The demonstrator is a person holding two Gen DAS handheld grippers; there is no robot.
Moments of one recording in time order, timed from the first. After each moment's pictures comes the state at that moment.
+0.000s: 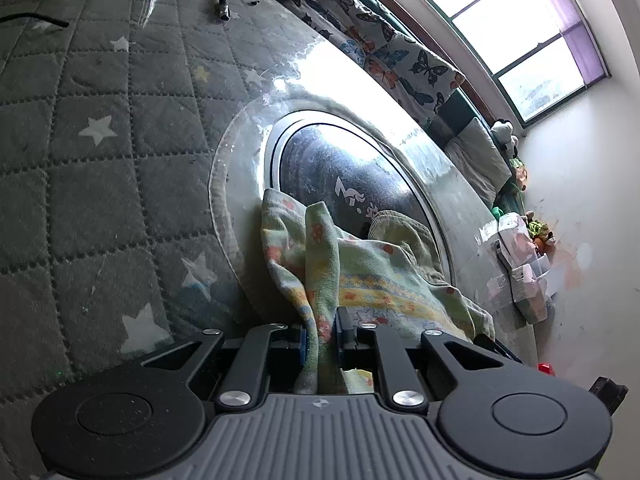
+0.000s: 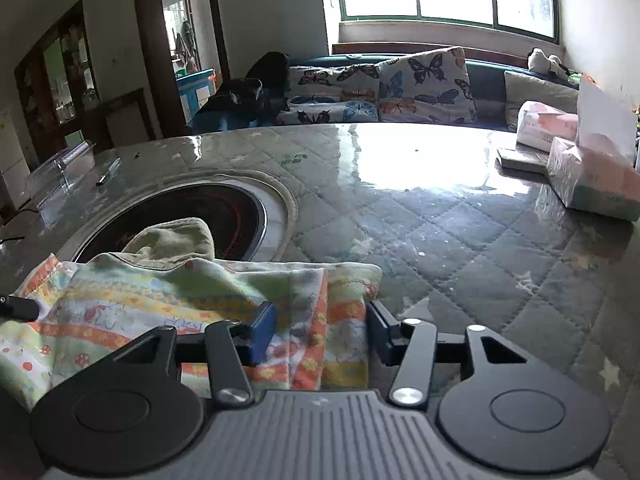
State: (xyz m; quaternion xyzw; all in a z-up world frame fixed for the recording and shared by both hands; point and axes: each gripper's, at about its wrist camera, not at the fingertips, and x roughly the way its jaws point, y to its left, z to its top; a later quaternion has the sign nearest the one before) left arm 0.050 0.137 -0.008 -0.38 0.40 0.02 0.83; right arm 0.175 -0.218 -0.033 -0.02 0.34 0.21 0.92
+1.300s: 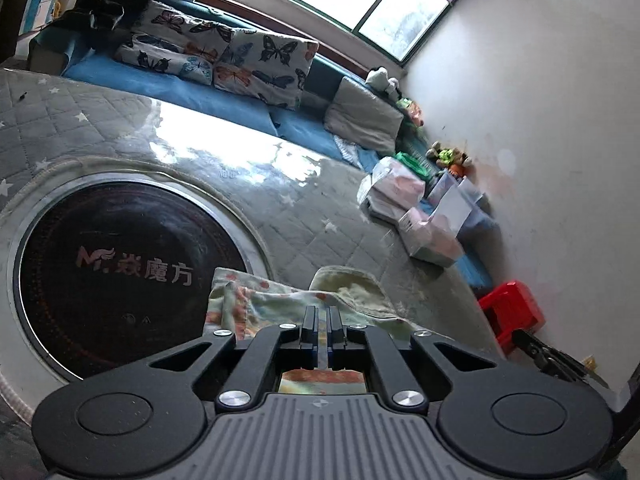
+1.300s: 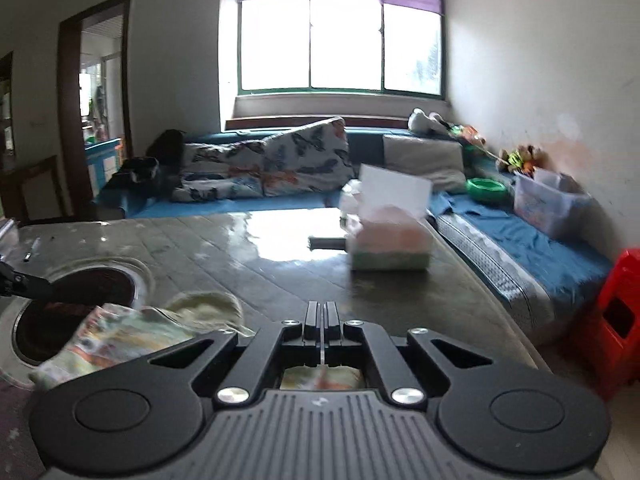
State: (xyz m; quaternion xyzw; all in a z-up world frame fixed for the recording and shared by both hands) left arm 0.122 -0.011 0.064 -0.22 0.37 -0.14 0.89; right arm 0.096 -0.354 0.051 -0.01 0.24 0.05 0.97
